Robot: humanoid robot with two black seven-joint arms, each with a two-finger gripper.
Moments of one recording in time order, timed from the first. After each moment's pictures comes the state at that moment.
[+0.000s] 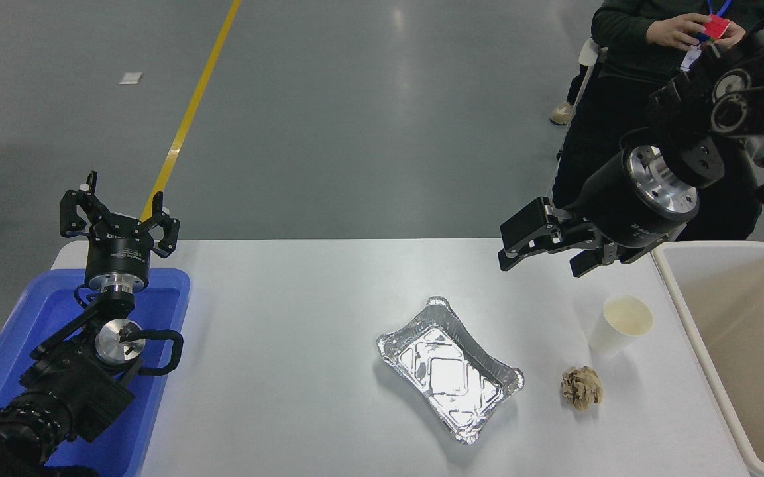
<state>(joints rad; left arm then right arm) -0.69 0.18 -0.83 -0.29 -0.15 -0.55 -0.64 2.27 -0.38 -1.16 1.58 -0.13 0.57 0.06</state>
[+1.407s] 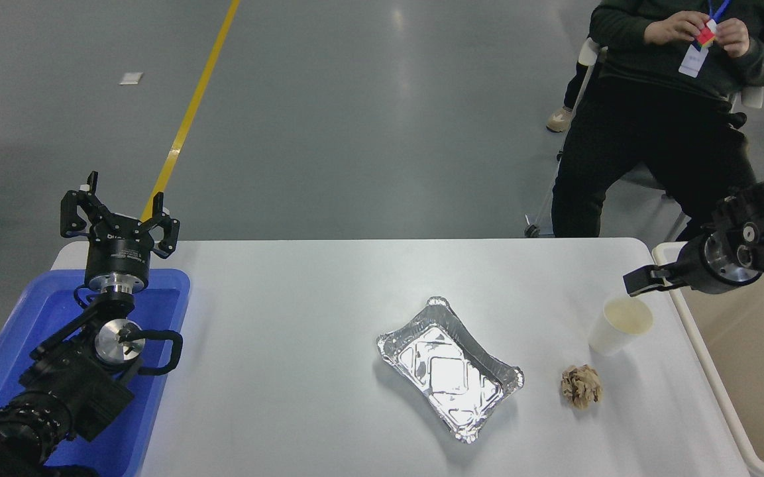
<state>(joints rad) -0.69 0.18 -0.83 -0.29 -0.15 -0.55 -0.64 1.42 -0.56 -0.96 0.90 -0.77 0.35 0.07</state>
